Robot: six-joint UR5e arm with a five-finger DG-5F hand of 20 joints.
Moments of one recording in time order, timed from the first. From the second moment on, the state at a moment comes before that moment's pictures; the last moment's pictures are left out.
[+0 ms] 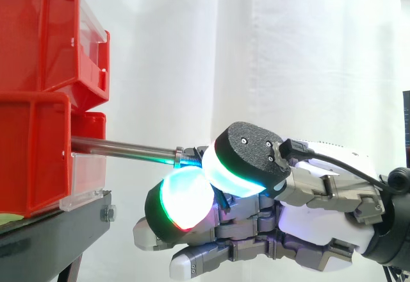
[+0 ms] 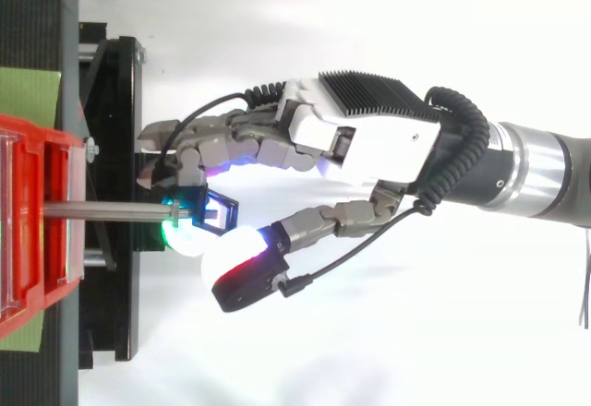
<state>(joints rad) 0.14 -2.41 -1.32 -2.22 -1.39 -0.55</state>
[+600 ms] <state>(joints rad) 0.14 -2.42 -1.32 -2.24 -1.41 -0.55</state>
